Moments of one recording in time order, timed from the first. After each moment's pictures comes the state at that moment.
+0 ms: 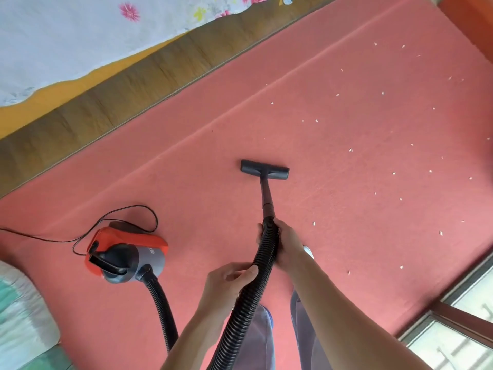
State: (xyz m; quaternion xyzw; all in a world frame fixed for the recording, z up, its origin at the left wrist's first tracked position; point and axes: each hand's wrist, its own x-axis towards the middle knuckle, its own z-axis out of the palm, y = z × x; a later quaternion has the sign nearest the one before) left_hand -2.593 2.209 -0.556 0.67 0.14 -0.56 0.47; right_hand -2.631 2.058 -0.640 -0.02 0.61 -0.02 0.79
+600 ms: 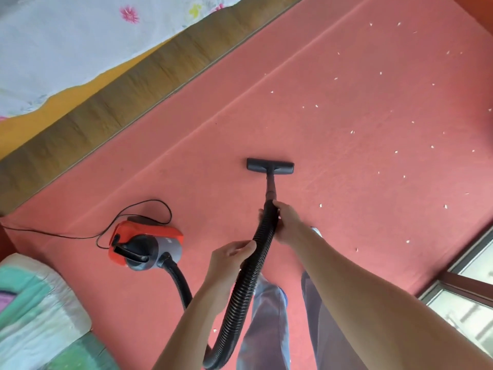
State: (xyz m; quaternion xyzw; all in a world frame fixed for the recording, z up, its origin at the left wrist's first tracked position) left_hand -2.580 2.234 -0.541 0.68 0.16 -0.55 0.45; right_hand -2.618 2.076 -0.620 -0.08 0.63 -0.01 0.78
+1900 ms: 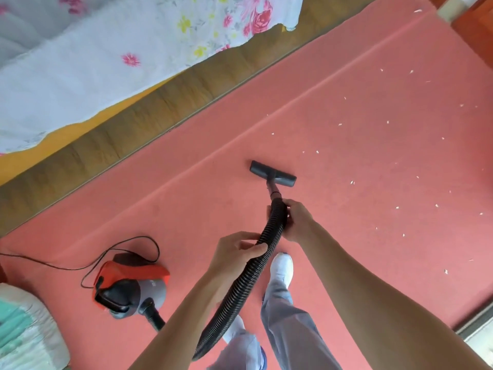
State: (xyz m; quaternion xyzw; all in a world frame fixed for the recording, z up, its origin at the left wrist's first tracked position) left_hand -2.478 2.022 -0.536 0.69 0.09 -0.54 0.47; right_hand -2.517 1.859 -0.619 -0.05 0.61 -0.01 0.79
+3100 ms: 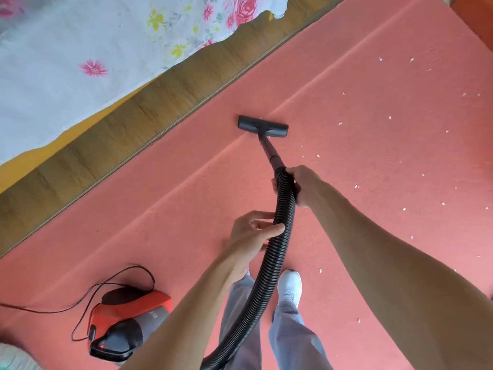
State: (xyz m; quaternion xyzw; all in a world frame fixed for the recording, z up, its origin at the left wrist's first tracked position) left_hand -2.360 1.923 -0.603 0.66 0.05 -0.61 0.44; right_hand -2.386 1.748 -0.645 -0.19 0.63 0.05 0.75
